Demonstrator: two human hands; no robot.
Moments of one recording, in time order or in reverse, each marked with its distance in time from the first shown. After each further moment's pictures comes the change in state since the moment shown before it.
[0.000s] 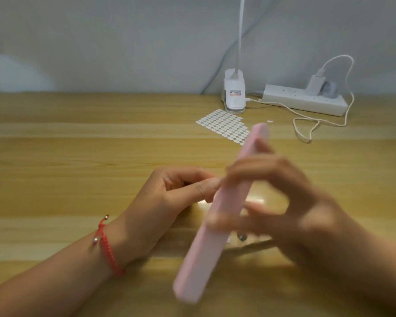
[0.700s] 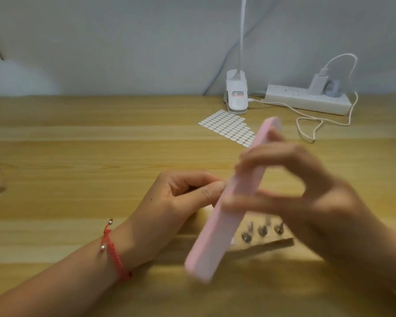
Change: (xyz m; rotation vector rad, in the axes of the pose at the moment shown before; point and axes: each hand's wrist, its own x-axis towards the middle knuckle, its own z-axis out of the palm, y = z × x) left_hand -0.001 0.003 0.004 0.047 0.000 0.014; right_hand -0.001 0.013 -0.006 0.026 0.014 0.010
